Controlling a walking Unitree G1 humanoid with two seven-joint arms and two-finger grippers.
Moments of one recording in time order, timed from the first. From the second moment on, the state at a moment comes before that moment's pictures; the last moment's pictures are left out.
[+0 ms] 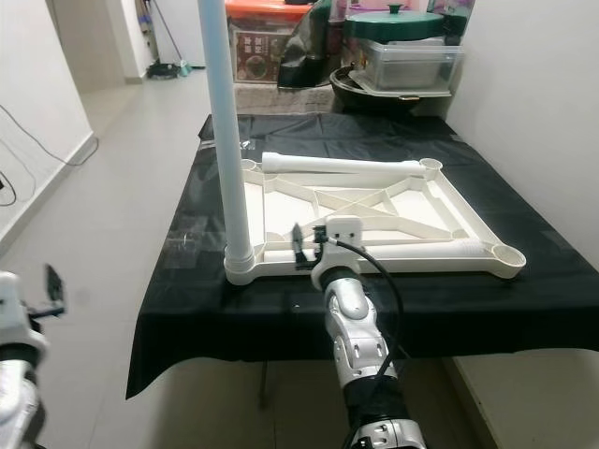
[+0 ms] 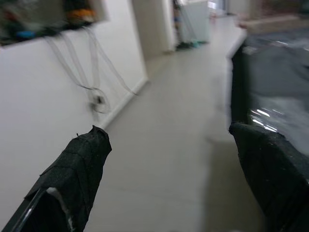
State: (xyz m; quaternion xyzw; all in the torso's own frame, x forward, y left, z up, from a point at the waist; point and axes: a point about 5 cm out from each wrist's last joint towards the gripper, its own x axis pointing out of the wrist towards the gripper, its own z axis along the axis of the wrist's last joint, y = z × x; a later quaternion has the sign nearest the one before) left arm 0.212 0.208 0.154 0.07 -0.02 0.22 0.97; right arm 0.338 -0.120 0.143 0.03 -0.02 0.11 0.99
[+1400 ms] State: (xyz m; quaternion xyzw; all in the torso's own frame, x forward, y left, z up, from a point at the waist) left arm 0.165 0.108 0.133 0.02 0.04 -0.06 1.00; right arm 0.371 -0.105 0.203 0.03 -0.04 0.47 0.88
